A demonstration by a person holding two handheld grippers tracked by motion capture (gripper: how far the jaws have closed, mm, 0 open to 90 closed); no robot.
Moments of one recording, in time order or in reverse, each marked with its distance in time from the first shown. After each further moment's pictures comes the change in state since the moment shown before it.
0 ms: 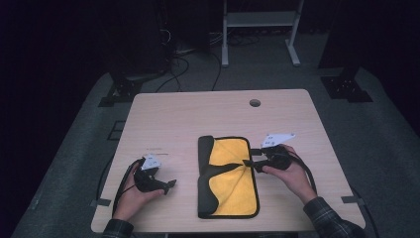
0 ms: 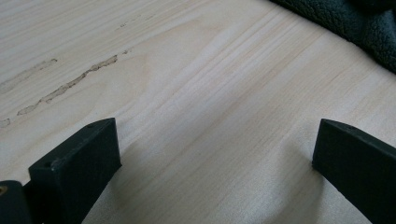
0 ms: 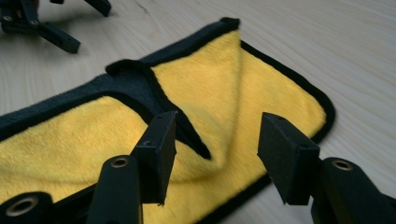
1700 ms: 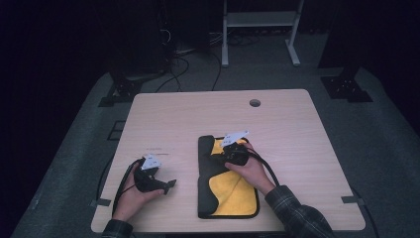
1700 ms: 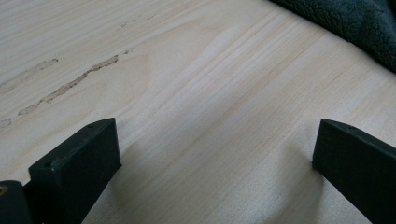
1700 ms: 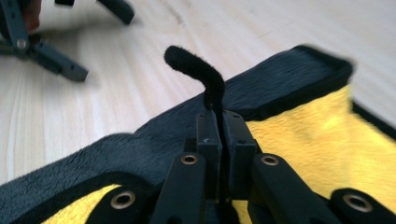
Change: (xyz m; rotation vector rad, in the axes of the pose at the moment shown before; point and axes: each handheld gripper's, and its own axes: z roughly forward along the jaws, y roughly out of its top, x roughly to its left) left arm 0.000 0.000 0.000 -0.001 0.002 -0.002; right arm 0.030 0.041 0.098 0.040 0.090 -0.049
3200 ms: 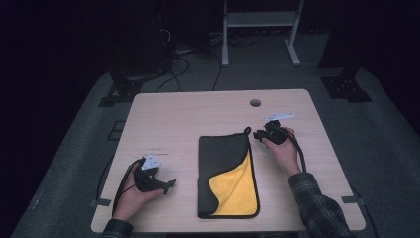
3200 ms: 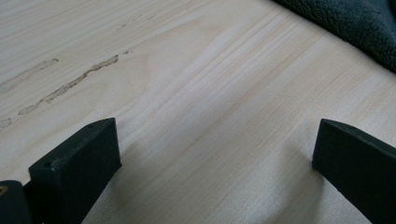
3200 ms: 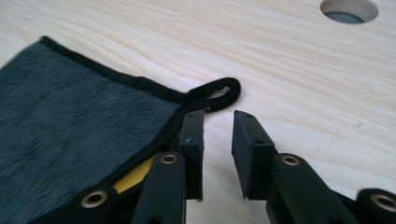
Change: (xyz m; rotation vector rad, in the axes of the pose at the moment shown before) left arm 0.000 0.000 0.000 -0.003 0.001 -0.001; right arm -0.113 -0.046 -0.069 -0.018 -0.365 0.332
